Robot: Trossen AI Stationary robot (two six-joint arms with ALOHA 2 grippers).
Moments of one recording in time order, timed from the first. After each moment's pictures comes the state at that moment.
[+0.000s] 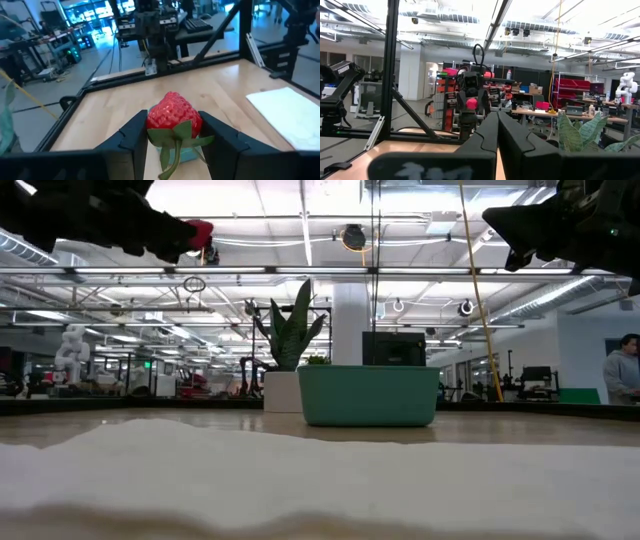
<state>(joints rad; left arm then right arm) 0.19 0.65 0.34 0.19 0.28 0.24 -0.22 0.32 0.02 0.65 -0.18 -0.03</state>
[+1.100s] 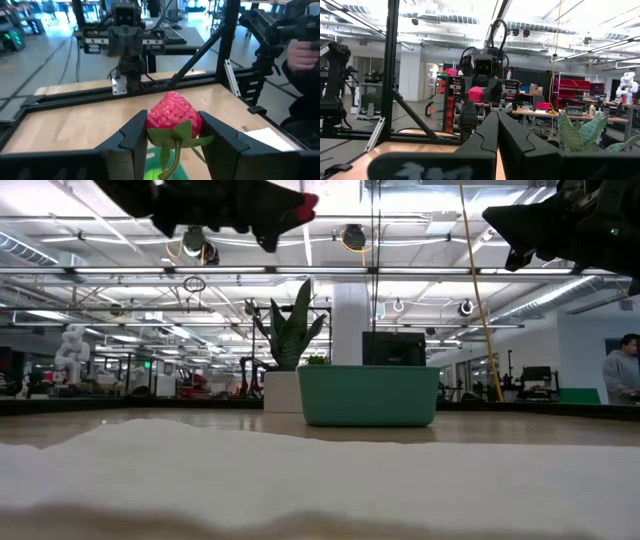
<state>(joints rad) 0.24 1.33 0.82 0.34 0.53 0.12 -0.22 0.33 0.02 0.65 -0.18 -0.02</state>
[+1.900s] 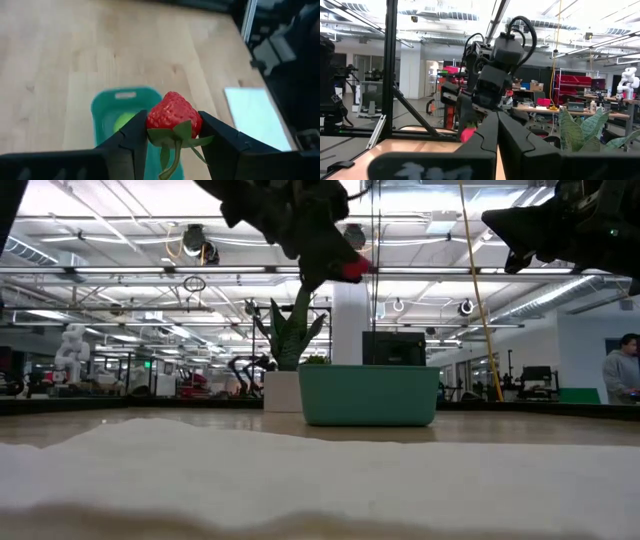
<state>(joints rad) 0.19 1.75 1.37 -0.35 0.49 0.04 -0.22 0.33 0.02 0.63 -0.19 -0.01</state>
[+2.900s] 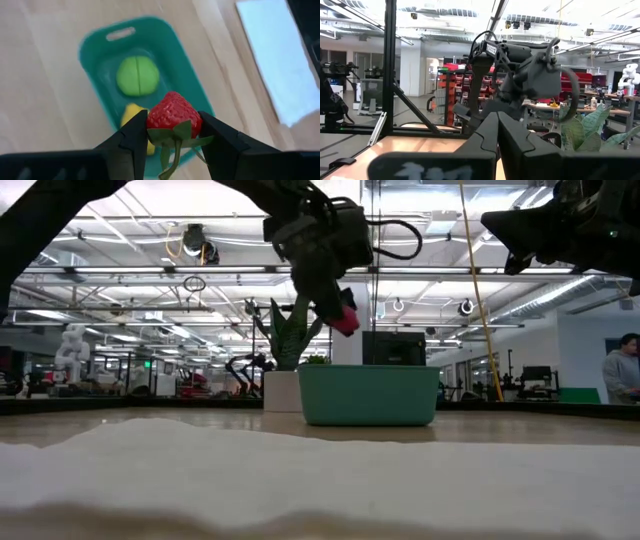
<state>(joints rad) 0.25 2.09 1.82 -0.98 0.55 0.48 -0.22 0.33 0.02 0.62 -0.19 -0.01</state>
